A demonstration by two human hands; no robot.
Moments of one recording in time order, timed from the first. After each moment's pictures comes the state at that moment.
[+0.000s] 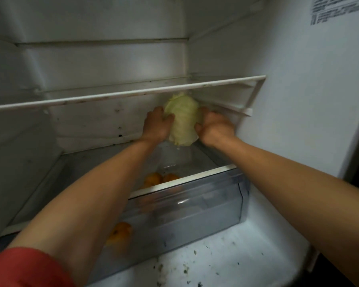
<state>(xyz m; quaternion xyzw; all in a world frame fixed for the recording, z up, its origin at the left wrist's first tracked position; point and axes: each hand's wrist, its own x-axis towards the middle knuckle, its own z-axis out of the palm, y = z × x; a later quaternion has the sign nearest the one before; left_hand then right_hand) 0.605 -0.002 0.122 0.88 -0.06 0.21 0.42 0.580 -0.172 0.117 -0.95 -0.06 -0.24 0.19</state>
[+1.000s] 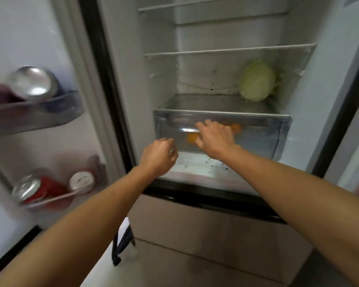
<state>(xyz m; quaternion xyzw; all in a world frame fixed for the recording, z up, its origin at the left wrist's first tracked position) 0.171 0.016 0.012 0.95 0.14 0.26 0.07 0.296 -0.120 0.038 -0.88 -0.41 -0.23 0.08</state>
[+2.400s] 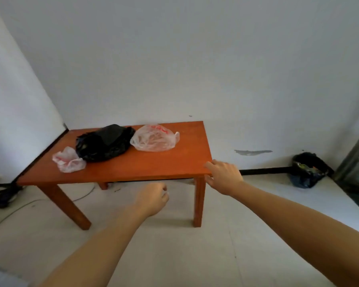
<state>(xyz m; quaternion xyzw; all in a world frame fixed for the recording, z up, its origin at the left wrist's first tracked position) -0.836 0.155 -0.154 0.61 0.78 0.11 0.13 -0.623 0.273 -0.139 -0.43 -0.90 0.00 0.09</state>
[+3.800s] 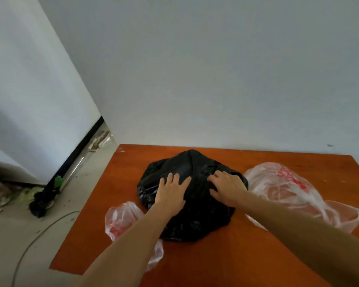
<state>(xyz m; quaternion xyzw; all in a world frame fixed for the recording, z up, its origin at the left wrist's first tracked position) -1.498 0.498 -0.236 0.62 0.77 -0.13 0.05 -1.327 0.618 -0.241 -0.31 -0.95 0.05 -0.04</state>
